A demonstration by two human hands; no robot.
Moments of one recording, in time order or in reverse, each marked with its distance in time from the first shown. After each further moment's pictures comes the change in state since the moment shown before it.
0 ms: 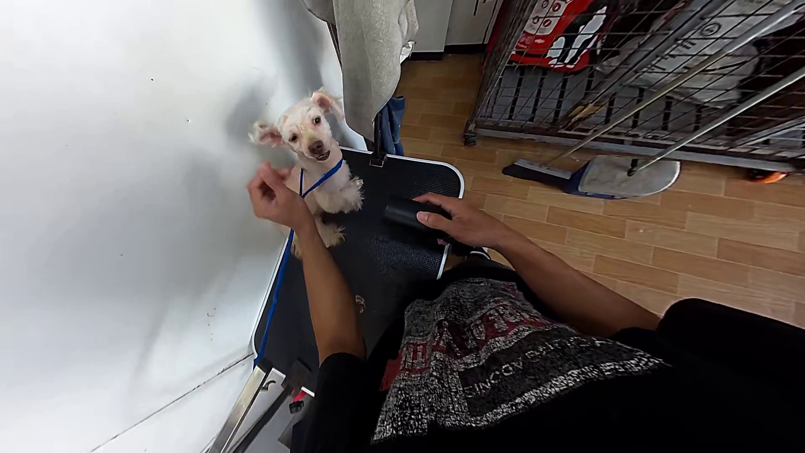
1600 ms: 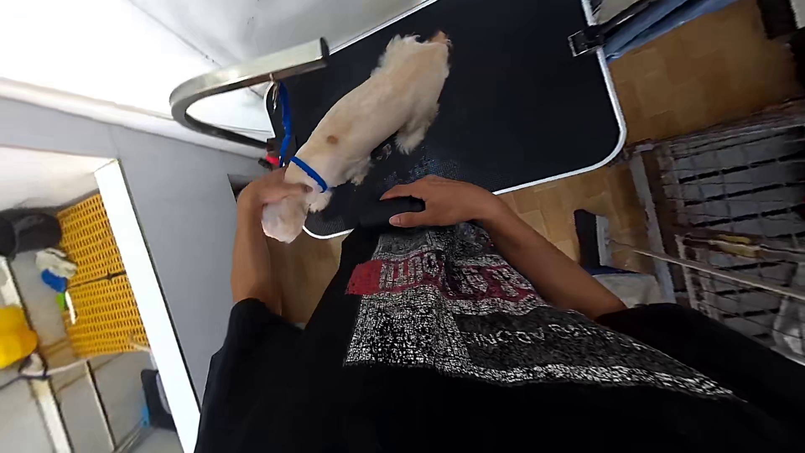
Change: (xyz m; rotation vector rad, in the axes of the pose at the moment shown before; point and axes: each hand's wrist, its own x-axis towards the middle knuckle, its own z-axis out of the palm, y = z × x) left_hand -0.231 0.199 -0.373 0.672 -0.758 -1.559; right_hand -0.028 0.021 0.154 -0.665 -1.290 -0.439
